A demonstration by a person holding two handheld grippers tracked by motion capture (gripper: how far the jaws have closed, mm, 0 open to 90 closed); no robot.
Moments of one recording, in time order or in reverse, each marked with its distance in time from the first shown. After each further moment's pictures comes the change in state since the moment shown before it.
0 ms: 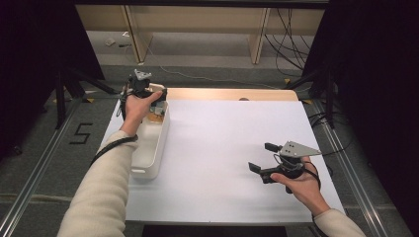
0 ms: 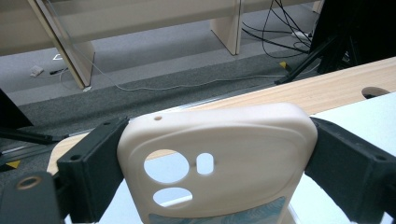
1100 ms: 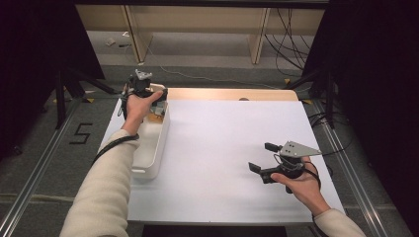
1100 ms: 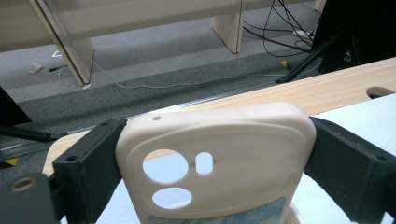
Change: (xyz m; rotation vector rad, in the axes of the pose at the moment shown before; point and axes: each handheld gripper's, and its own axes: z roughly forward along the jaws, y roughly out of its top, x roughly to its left) left arm 0.001 -0.001 0.008 0.009 0.003 -0.007; right arm 0.000 0.000 0.000 -0.002 0.002 -0.002
